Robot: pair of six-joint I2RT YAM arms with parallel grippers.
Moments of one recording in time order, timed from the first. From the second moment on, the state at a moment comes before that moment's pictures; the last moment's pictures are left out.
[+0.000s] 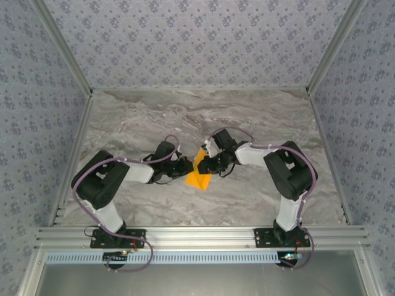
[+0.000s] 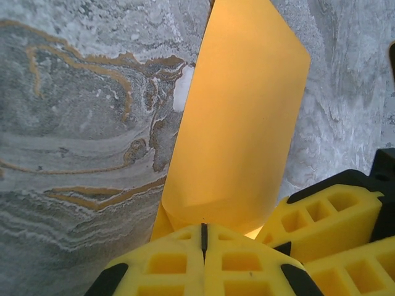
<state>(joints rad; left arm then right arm) -0.62 1.73 0.64 0.34 0.45 -0.91 0.59 1.83 0.98 -0.24 -0.65 0.40</state>
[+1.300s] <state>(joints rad) -0.71 1.64 0.58 0.34 0.39 -0.97 0.56 1.74 0.90 -0.23 -0.56 0.47</state>
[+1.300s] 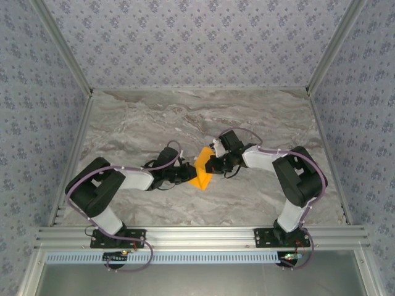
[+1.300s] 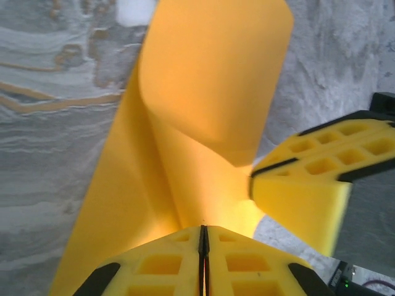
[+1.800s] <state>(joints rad) -0.71 1.66 0.58 0.29 0.35 -0.97 0.54 1.74 0.90 -0.24 -0.49 0.42</state>
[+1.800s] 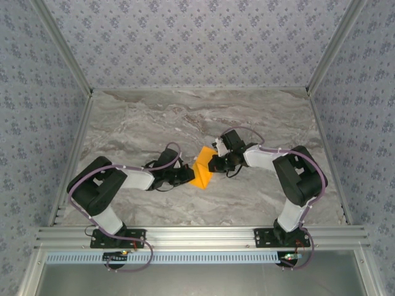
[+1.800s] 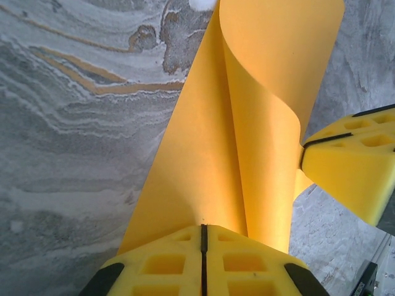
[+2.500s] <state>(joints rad) -0.71 1.66 0.60 0.25 0.36 -0.94 0.53 1.79 0.93 -0.28 -0.49 0.39</state>
